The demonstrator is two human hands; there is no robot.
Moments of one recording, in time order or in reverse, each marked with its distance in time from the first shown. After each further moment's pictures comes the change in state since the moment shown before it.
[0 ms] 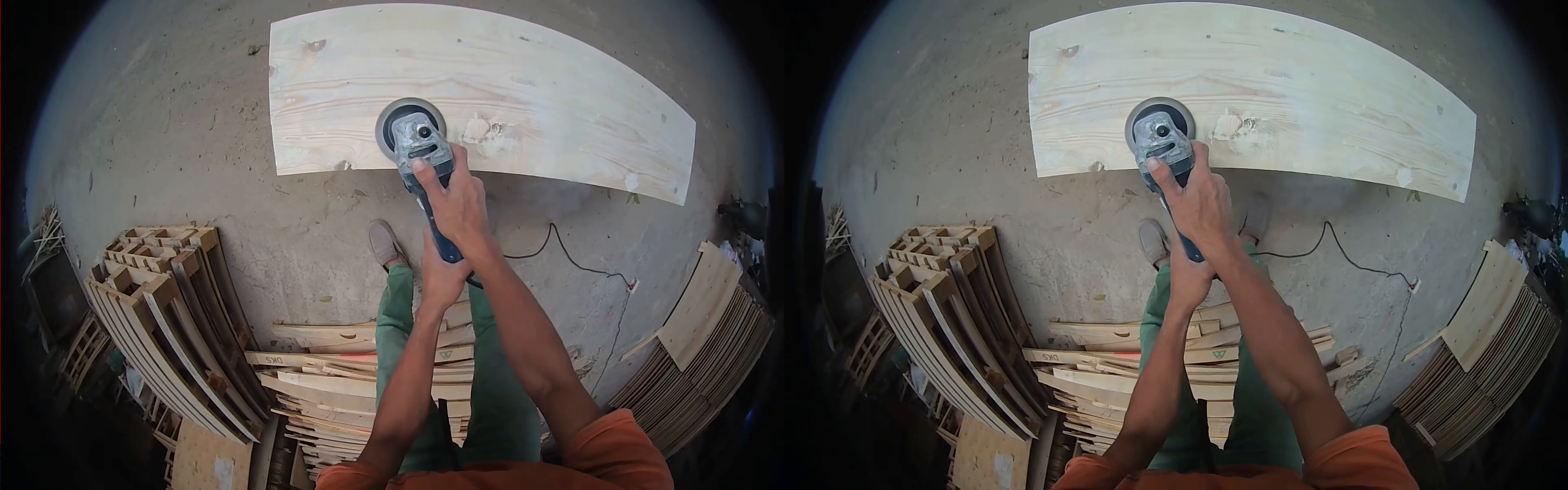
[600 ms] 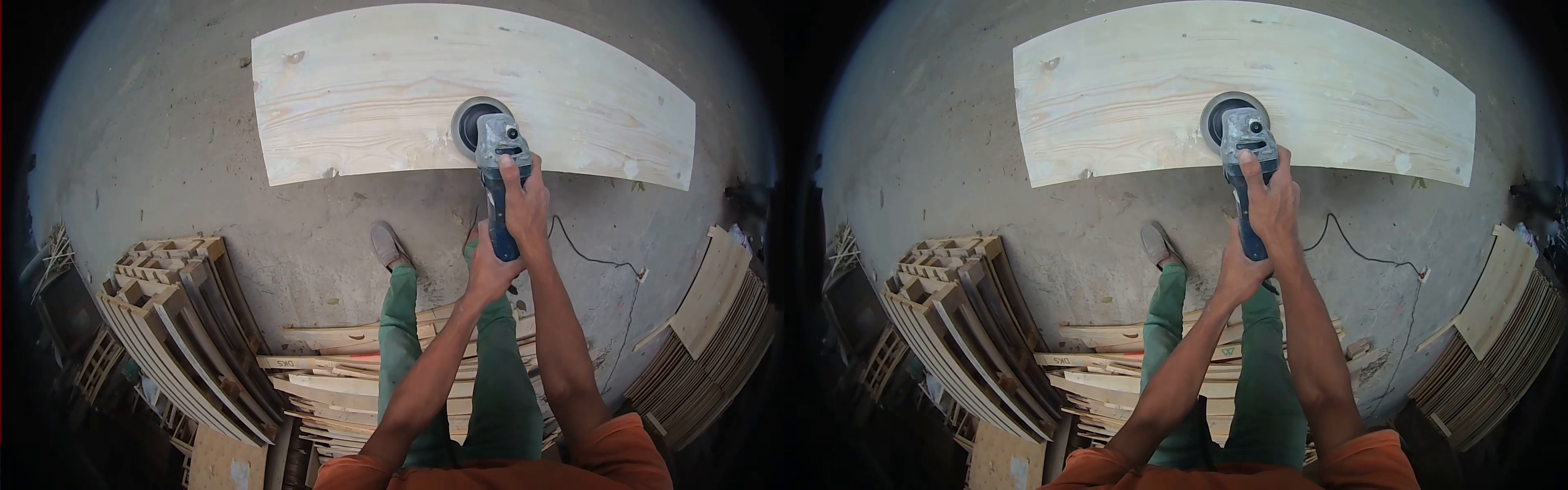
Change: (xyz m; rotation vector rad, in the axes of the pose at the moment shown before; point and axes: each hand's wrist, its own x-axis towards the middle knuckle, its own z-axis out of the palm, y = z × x) left_hand -0.005 0.000 0.078 0.159 -0.192 -0.098; right_hand -0.005 0.050 -0.090 0.055 0.243 0.117
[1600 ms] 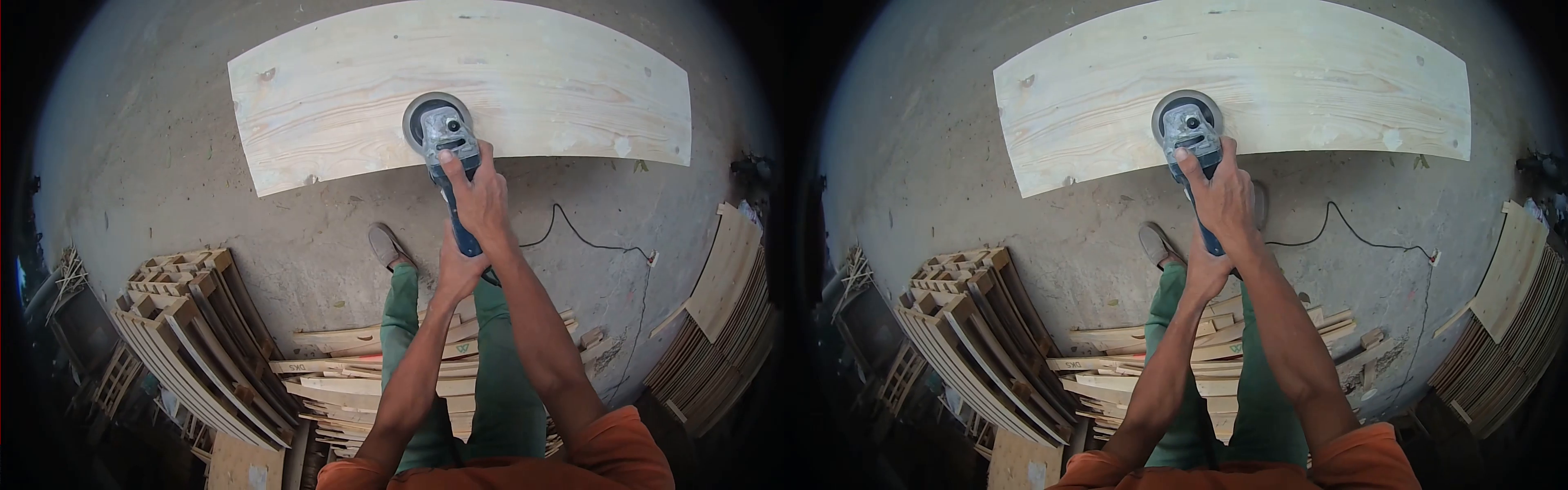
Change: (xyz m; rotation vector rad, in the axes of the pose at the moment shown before) left_hand 0.002 -0.018 -0.009 -0.072 0.086 0.158; right_hand -0.002 0.004 0.018 -0.006 -0.102 -0.039
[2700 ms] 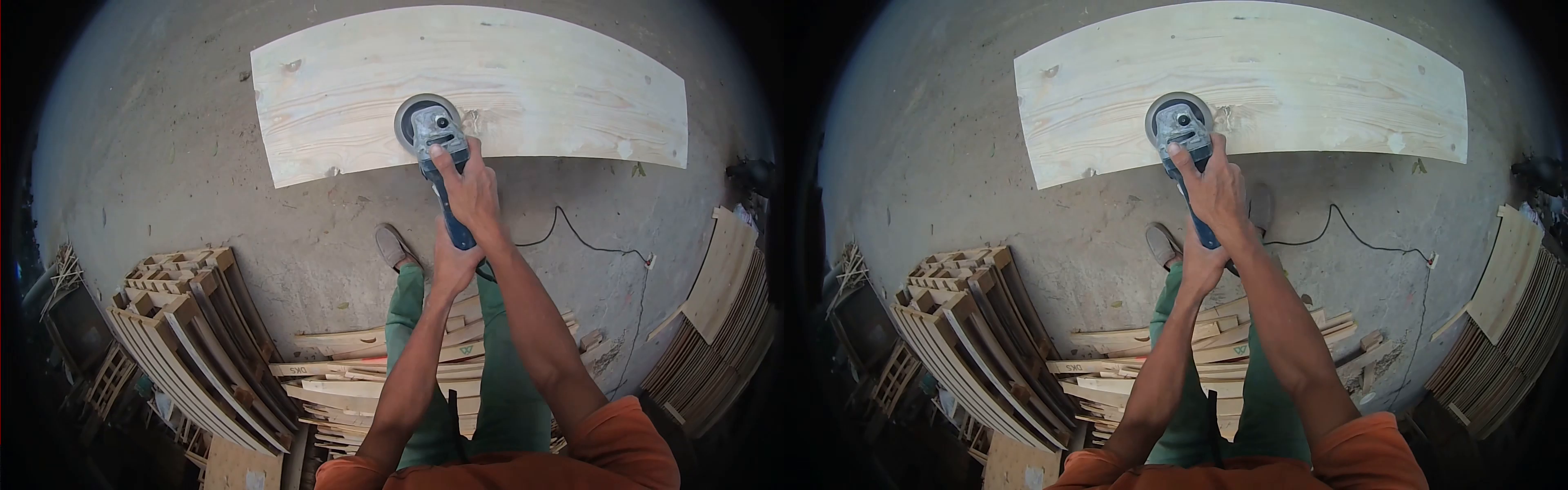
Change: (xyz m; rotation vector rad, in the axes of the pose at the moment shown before) left_hand -0.001 0.007 -0.047 0.053 -0.012 -0.009; right_hand -0.009 -0.027 0.042 0.003 -0.013 -0.010
